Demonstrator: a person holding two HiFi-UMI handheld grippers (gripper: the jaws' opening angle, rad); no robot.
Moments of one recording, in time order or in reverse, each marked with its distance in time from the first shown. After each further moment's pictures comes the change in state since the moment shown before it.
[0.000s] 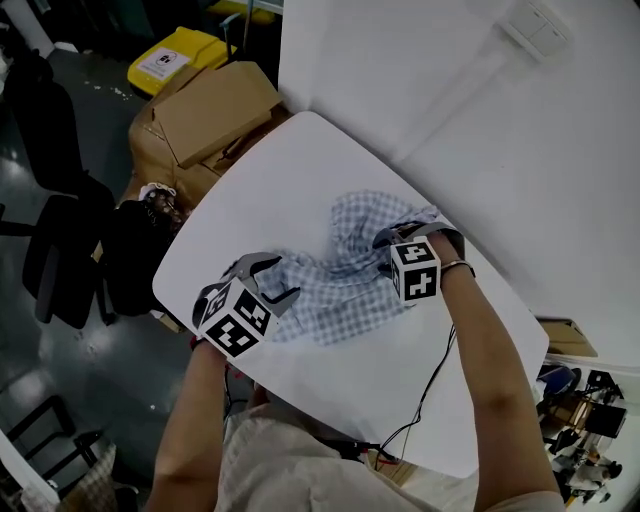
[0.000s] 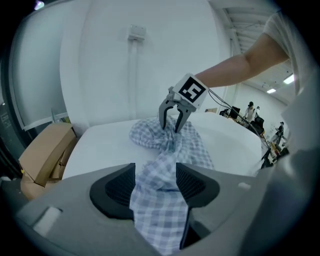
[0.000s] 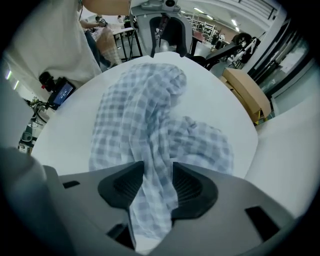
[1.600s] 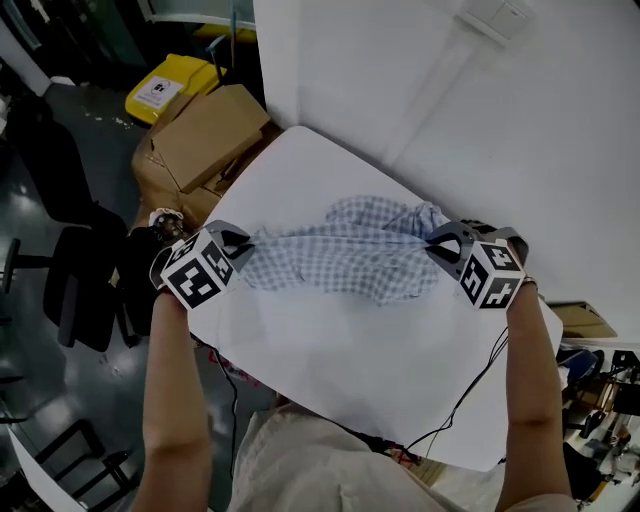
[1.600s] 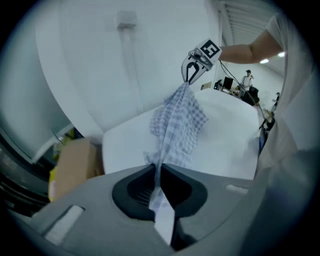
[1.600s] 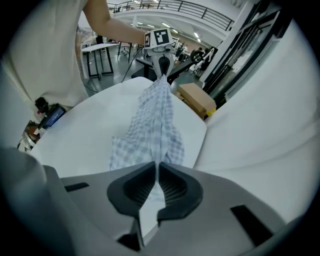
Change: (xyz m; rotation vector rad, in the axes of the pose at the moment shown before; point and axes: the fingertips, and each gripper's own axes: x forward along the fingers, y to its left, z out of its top) left arm -0.042 0.095 0.013 0.239 0.242 0.011; right arm -0.131 -0.002 -0.059 0.262 -0.138 -0.293
